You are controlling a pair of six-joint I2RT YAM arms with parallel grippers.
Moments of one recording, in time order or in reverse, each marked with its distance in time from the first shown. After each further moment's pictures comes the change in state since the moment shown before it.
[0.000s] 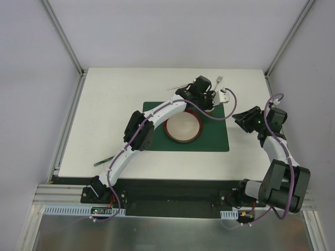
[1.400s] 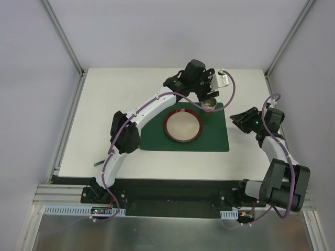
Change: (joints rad) left arm 0.006 -0.238 -0.067 0.020 -0.093 0.021; right arm 0.022 0.010 -0.016 0.019 0.002 0.008
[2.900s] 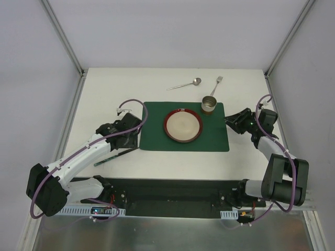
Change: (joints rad) left arm 0.157 -1.161 -1.445 -0.356 -0.760 -1.225; right arm 0.071 0.062 -0.048 0.126 -0.056 0.053
